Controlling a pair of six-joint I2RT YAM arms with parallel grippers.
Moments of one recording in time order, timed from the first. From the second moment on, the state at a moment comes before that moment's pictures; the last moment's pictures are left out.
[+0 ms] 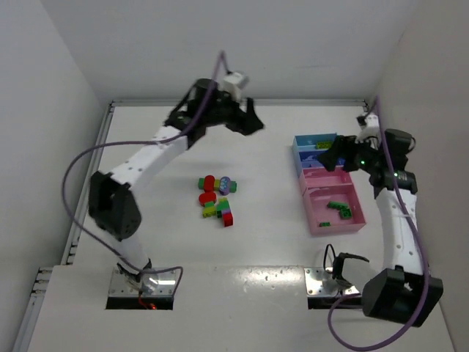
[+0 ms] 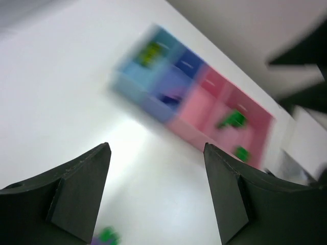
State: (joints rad) left arm -0.61 1.84 1.72 -0.23 0.50 -0.22; right arm -0.32 1.02 0.92 -0.44 -0.61 -0.04
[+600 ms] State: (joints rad) left arm -0.26 1.21 1.31 -0.35 -0.27 -0.37; right arm 0.59 1.19 0.80 -0.33 -0.46 0.20
